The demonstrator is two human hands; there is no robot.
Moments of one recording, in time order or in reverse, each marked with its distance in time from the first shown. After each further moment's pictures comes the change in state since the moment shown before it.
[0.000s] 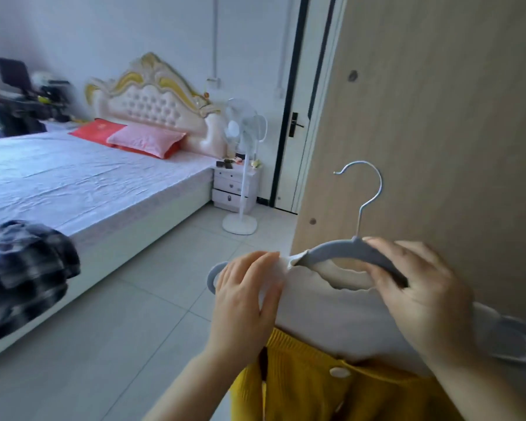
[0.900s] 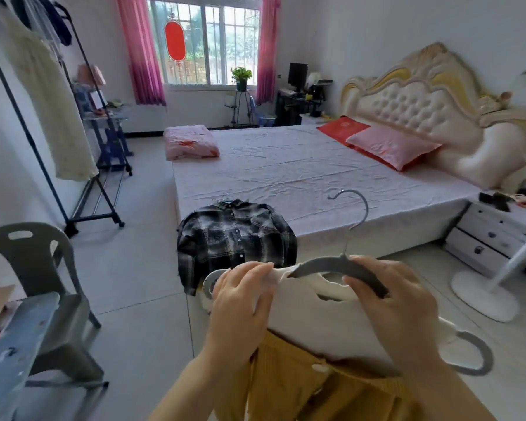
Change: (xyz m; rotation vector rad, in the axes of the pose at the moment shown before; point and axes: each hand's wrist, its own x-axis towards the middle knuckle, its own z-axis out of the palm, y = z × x) left_hand 0.070 -0.398 -0.299 0.578 0.391 -0.471; right_hand 0.114 -0.360 0.494 0.841 -0.340 -0.102
